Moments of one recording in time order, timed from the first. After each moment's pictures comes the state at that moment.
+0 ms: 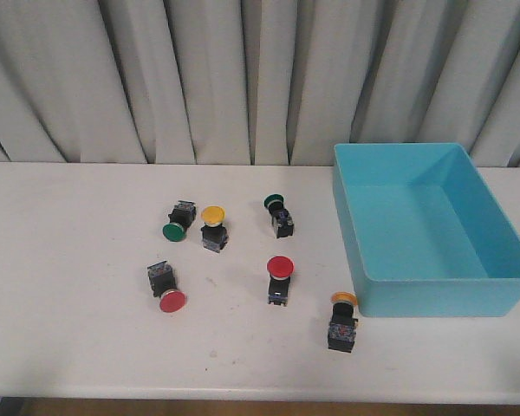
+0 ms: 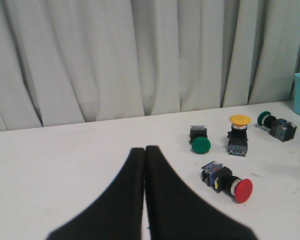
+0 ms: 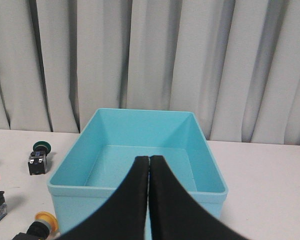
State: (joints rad) left arm -0.08 -0.01 0.03 0.07 0.09 -0.09; right arm 0.00 -0.01 0.03 -0.01 0.05 -0.06
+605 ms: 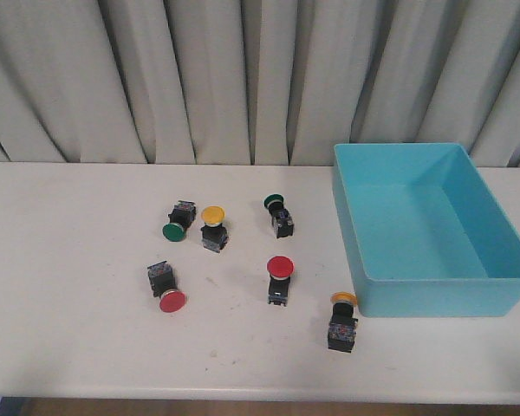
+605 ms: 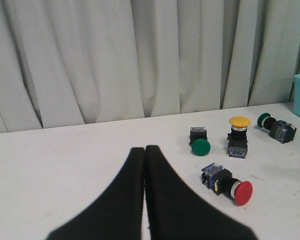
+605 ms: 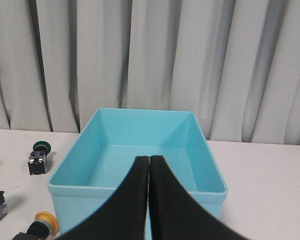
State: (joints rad) left arm -0.08 -0.01 0.03 0.07 0.07 -0.09; right arm 0.00 -0.01 0.03 -0.01 0.05 -0.06
